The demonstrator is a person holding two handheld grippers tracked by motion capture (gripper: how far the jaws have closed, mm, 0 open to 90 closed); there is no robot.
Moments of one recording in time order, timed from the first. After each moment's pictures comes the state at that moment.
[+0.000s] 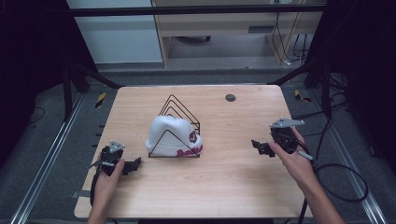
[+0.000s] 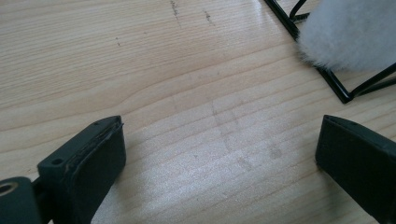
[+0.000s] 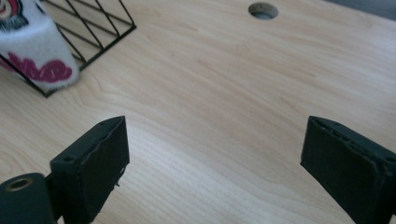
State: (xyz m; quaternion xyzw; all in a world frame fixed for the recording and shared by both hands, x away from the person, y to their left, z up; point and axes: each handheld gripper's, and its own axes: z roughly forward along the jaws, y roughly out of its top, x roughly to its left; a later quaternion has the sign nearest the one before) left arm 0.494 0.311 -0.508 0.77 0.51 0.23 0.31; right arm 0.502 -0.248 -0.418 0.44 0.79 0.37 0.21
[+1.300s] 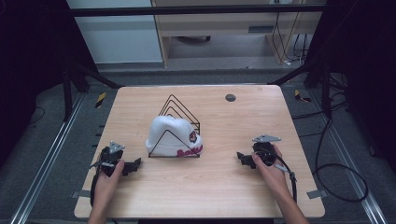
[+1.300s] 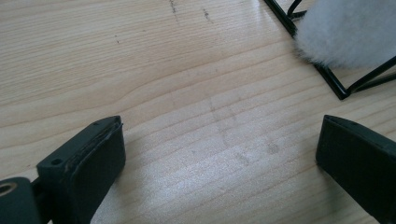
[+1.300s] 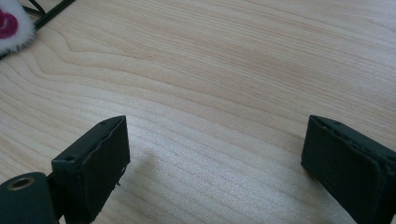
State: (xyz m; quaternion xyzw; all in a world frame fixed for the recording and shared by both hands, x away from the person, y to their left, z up) left arm 0.491 0.311 -0.508 0.77 0.51 0.23 0.31; right arm 0.510 -0.212 -0.511 0.49 0.76 0.37 0.19
